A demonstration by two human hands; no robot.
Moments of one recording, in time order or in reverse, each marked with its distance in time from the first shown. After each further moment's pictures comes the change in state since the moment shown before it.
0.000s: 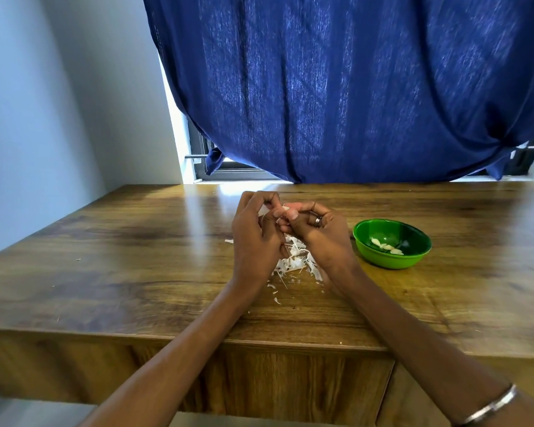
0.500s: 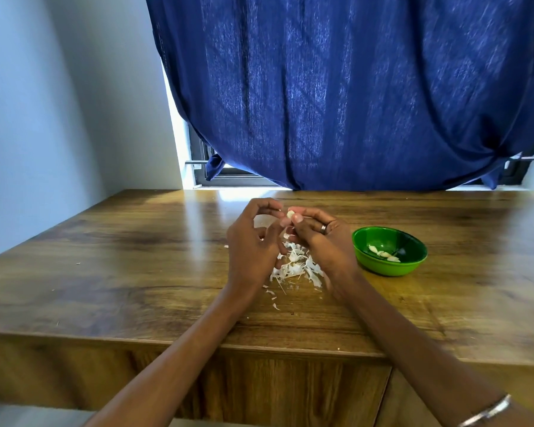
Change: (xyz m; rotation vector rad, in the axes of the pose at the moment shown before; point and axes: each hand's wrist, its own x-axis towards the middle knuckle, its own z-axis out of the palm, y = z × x) left_hand -0.003 0.012 -0.007 -0.115 -0.024 -0.164; right_hand -0.001 -0.004 -0.005 -0.061 0.065 0.022
